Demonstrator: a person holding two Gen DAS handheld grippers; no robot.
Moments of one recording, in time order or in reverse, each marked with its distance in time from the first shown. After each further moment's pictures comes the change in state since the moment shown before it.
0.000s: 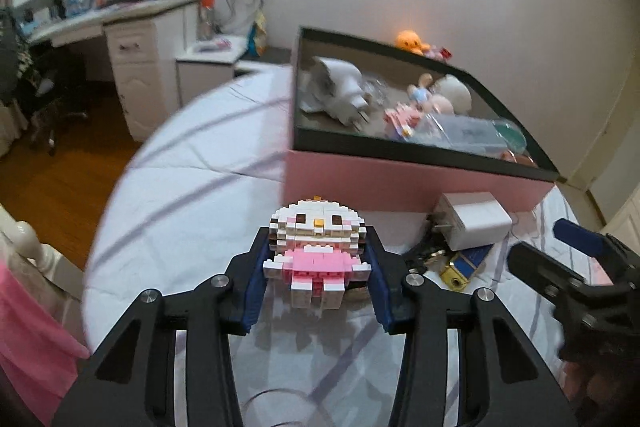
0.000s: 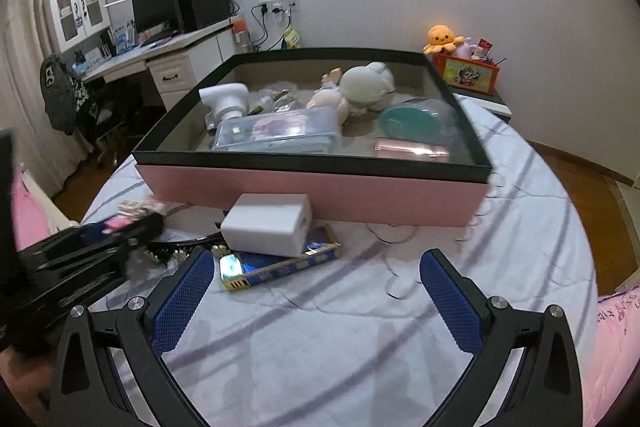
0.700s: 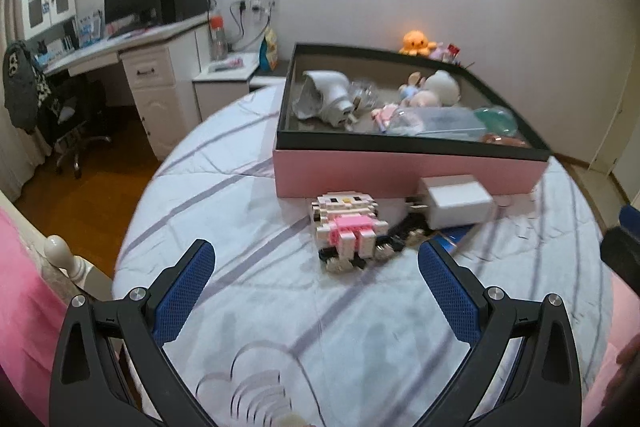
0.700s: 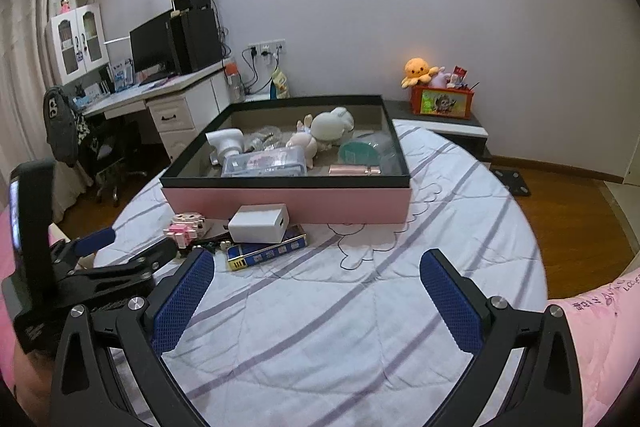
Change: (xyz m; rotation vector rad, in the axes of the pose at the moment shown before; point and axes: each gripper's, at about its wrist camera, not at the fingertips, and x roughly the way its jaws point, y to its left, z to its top) left arm -0.015 -0.031 -0.005 0.076 -0.006 0.098; right arm -0.079 -0.026 -0.025 0.050 -0.146 -0.027
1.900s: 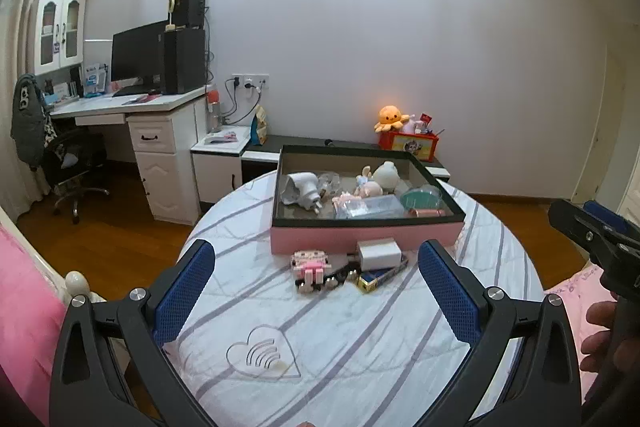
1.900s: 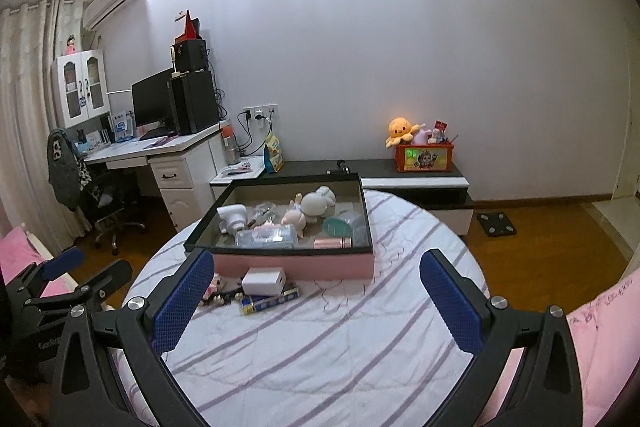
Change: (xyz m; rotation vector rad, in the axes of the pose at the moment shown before) left arm -0.147 -0.013 -0.005 0.012 -0.276 -0.052; right arm -0.101 -0.015 0.012 0.038 -0.229 -0.024
